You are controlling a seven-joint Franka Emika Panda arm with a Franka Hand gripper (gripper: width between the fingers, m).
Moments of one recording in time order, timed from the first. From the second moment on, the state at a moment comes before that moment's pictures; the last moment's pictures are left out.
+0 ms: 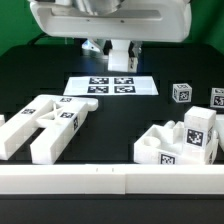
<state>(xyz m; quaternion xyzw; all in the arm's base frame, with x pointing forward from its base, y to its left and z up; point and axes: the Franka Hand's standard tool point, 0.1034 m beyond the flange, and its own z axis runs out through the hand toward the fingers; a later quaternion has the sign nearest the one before) 0.568 -0.018 0.131 -0.95 0.18 0.26 0.07</state>
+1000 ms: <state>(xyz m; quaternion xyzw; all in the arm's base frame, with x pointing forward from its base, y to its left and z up) 0.632 -0.014 0.157 -0.99 0.14 -0.06 0.04</state>
